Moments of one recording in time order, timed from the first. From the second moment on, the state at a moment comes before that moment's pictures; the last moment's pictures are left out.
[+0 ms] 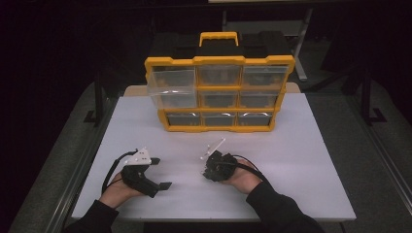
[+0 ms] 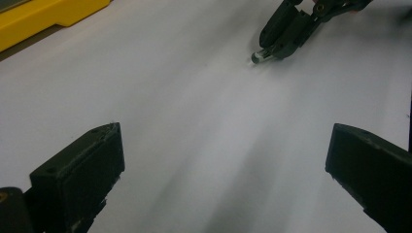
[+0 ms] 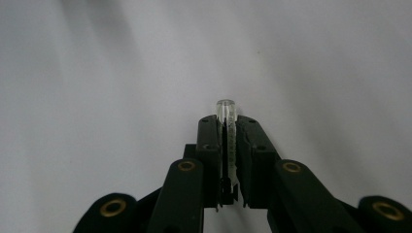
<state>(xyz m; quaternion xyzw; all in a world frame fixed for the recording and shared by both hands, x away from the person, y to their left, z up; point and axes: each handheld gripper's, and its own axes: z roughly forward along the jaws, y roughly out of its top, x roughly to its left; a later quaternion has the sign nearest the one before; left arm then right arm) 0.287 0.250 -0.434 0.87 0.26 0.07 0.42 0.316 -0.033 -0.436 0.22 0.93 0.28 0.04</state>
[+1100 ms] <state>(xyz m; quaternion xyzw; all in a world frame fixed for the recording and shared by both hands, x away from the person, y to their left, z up) 0.290 0.253 -0.437 0.87 0.25 0.07 0.43 0.336 -0.059 -0.395 0.22 0.93 0.29 0.04</state>
